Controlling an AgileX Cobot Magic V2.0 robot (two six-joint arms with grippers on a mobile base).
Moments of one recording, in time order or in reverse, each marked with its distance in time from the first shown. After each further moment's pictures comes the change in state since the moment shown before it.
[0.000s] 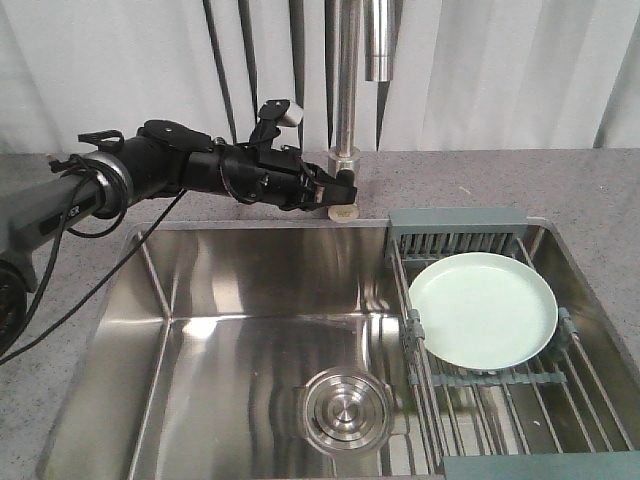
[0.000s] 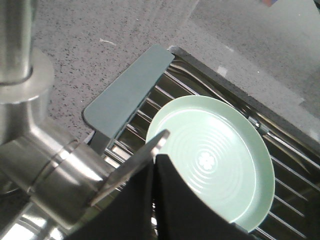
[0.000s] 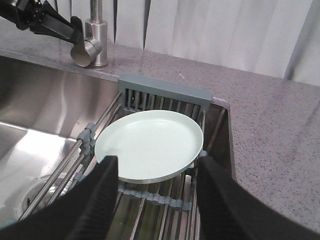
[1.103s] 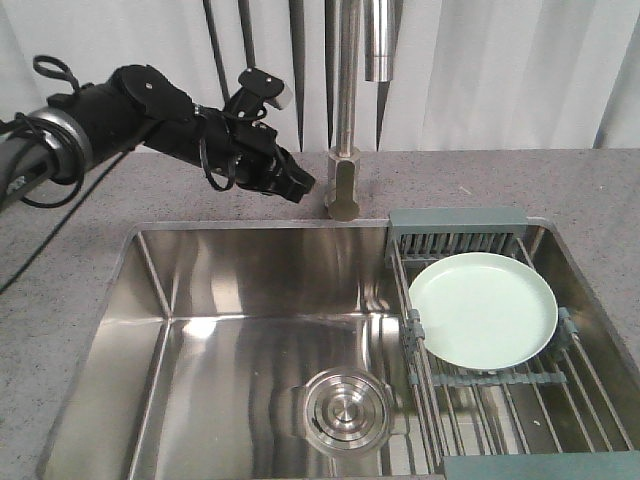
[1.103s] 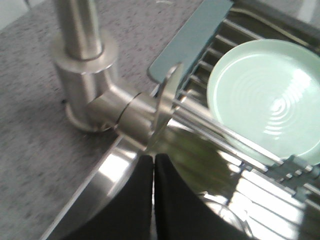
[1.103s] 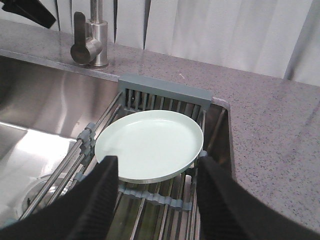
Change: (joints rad) left arm -0.001 -0.178 0.000 0.591 -0.033 -0.271; right arm 0.000 0.000 0.000 0.000 0.000 0.000
